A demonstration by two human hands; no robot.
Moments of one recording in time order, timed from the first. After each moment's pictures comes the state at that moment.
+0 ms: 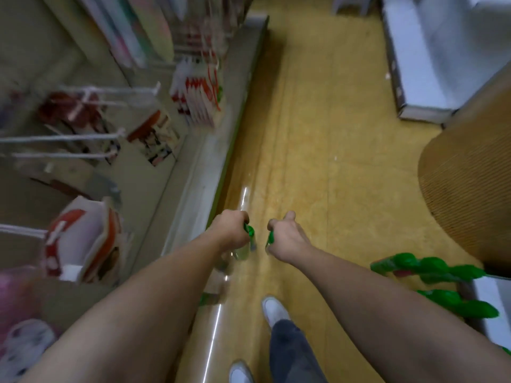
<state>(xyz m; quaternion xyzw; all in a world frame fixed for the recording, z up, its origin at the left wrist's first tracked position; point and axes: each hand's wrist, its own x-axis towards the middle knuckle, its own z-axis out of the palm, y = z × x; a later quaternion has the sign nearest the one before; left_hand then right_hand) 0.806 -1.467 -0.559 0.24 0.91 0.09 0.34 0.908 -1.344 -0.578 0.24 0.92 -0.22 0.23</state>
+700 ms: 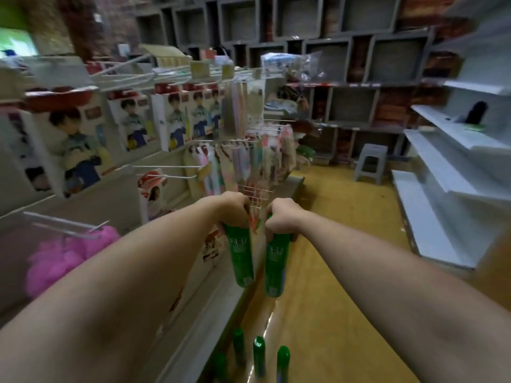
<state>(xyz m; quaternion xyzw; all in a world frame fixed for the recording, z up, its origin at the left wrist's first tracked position) 0.850 -1.492 -0.157 0.21 0.95 0.13 0.18 0.903 -1.344 -0.181 0.10 0.96 -0.24 0.09</state>
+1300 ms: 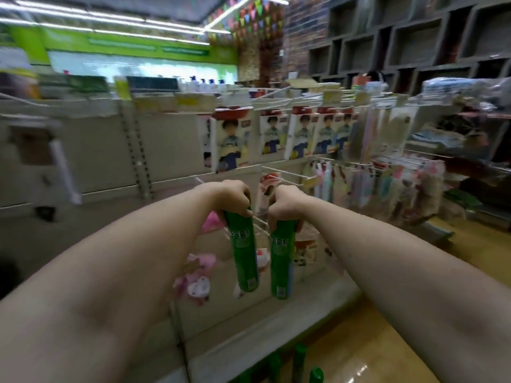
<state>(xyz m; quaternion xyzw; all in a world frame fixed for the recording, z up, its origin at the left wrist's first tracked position) 0.966 -1.628 -0.094 -0.07 0.97 0.22 0.08 0.913 -1.469 -0.113 -0.20 0.95 -0.21 0.12</state>
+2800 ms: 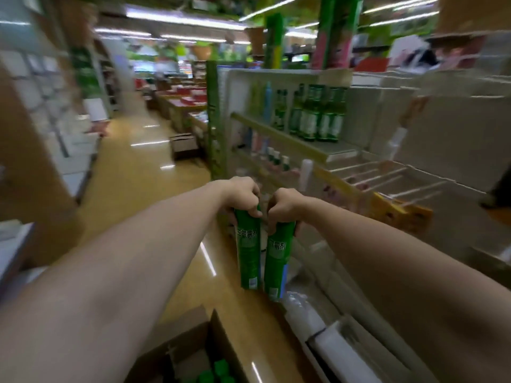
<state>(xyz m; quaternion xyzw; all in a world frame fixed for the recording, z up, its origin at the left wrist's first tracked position) 1.680 -2.000 -0.137 -0.73 0.64 0.24 -0.08 1.536 -2.040 -0.154 -0.82 0.52 0.01 0.24</state>
